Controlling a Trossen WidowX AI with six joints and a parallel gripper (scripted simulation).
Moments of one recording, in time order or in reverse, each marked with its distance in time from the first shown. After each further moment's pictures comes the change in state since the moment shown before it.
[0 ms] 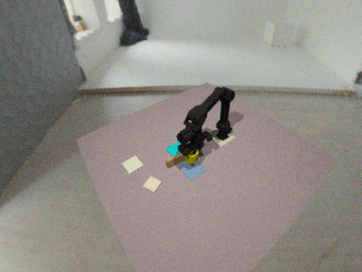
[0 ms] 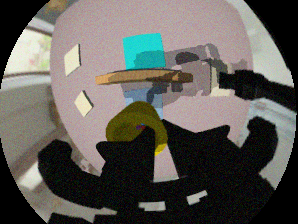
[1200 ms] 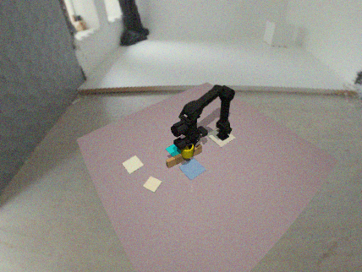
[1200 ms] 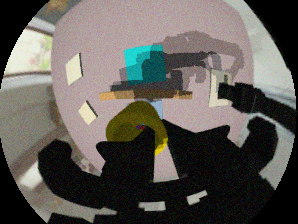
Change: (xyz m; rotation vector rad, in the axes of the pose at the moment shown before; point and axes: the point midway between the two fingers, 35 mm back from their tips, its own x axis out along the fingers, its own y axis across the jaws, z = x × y) arm -0.003 -0.002 0.042 -0.001 -0.004 0.007
